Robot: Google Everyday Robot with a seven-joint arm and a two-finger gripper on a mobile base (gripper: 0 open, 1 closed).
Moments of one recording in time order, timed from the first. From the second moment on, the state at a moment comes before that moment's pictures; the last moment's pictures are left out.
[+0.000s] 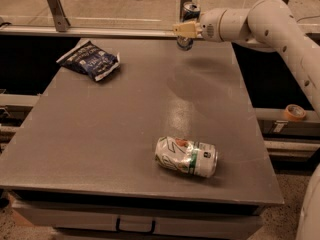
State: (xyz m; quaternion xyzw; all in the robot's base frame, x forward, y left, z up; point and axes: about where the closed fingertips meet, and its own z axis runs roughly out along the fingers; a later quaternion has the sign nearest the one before) arm 0.803 -0.096 0.944 -0.33 0.72 0.21 0.58
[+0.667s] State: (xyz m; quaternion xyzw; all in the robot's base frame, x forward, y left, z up) arm 0.789 -0.065 0.942 -0.36 0.70 0.23 0.57
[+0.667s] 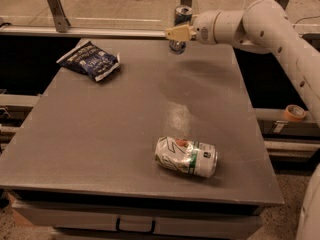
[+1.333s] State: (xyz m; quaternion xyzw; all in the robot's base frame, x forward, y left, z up) arm 0.738 0.037 0.937 -0.45 0.64 0.31 0.54
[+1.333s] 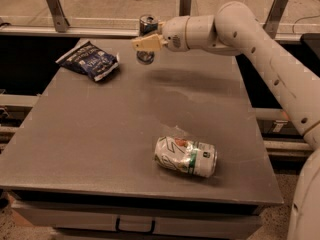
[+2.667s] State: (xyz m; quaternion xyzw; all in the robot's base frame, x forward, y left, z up) arm 0.719 0.118 0.882 -0.51 0.62 0.32 0.49
